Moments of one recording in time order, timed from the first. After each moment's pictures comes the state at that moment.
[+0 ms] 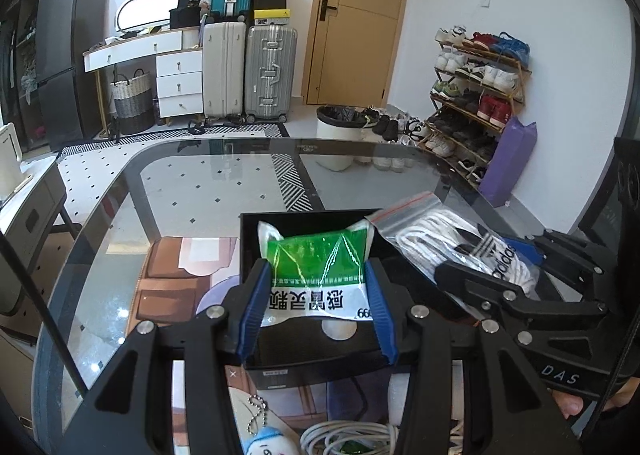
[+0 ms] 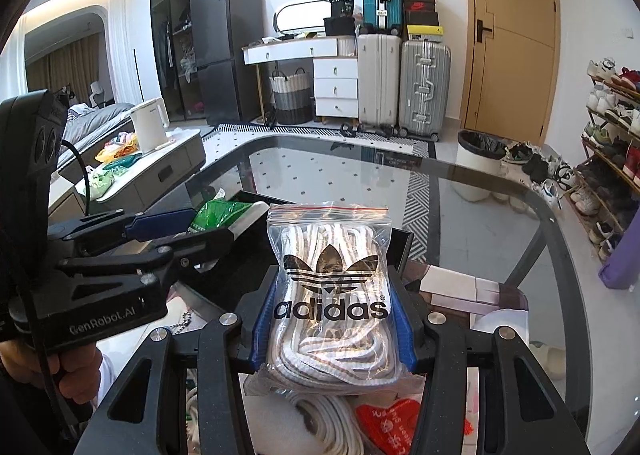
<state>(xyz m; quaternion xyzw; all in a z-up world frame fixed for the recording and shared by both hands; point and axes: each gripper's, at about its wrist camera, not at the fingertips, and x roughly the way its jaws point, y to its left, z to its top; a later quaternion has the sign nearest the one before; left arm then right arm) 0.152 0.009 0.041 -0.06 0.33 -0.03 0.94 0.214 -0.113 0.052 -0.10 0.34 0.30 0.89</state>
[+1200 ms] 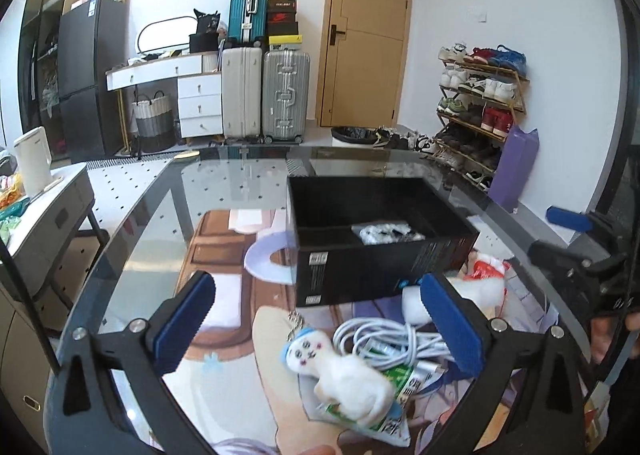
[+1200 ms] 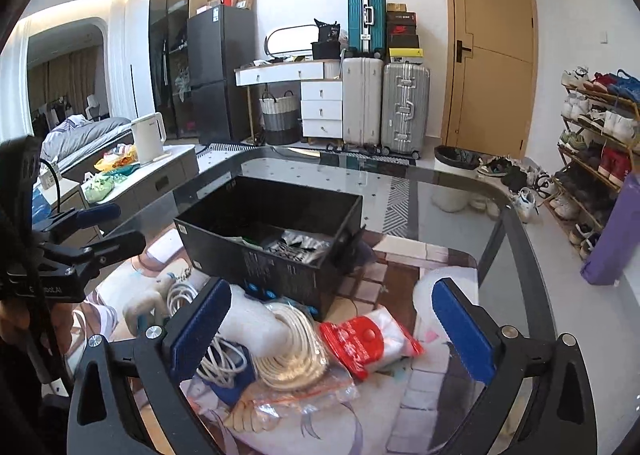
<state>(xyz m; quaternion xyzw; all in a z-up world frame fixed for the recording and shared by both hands) 0.058 0.024 0.034 -0.05 0.28 0.00 0.96 0.135 -0.194 0.058 -0.09 0.29 0.28 0.91</state>
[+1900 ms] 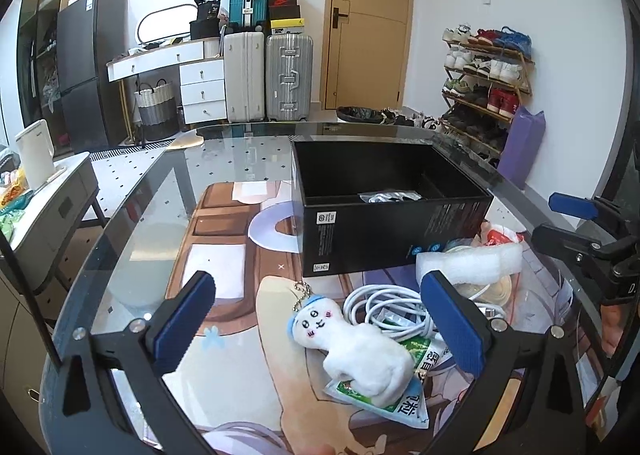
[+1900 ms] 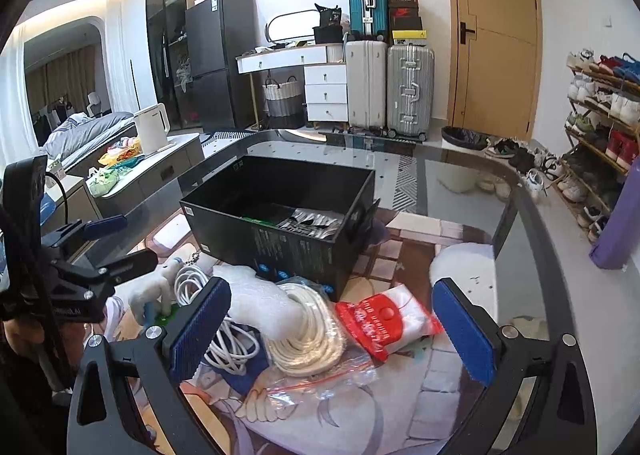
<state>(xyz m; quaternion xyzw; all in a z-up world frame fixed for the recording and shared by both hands) 0.058 0.019 0.015 -0.03 0.31 0.01 0.95 0.138 -0.180 0.040 -0.08 0.32 0.29 0.90</state>
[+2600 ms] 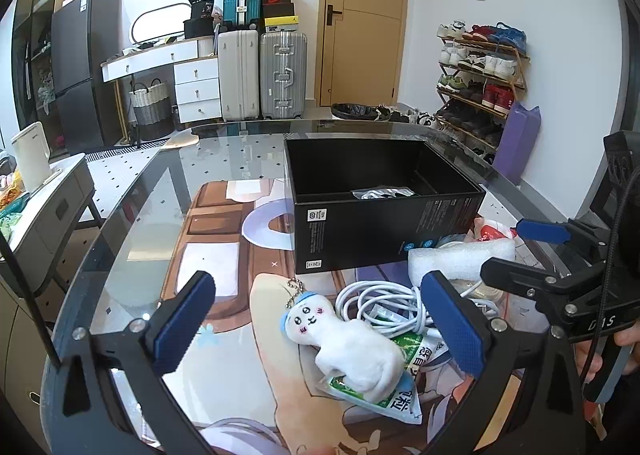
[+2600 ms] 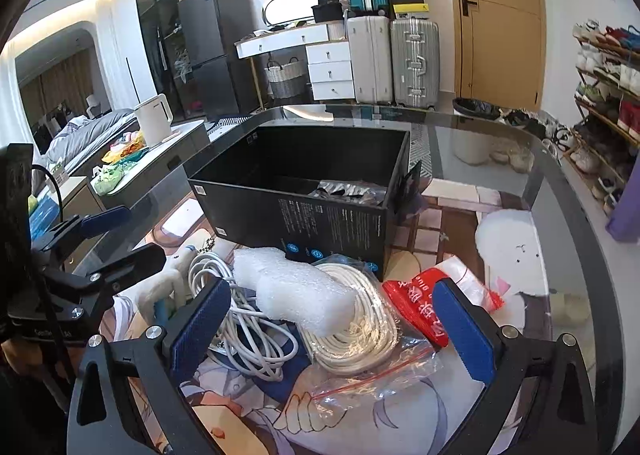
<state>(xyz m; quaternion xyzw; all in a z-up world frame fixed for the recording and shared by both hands) 0.055 0.017 0.018 -0.03 0.31 0.00 0.95 0.144 -0.148 0.011 -0.05 0.37 0.30 0.88</state>
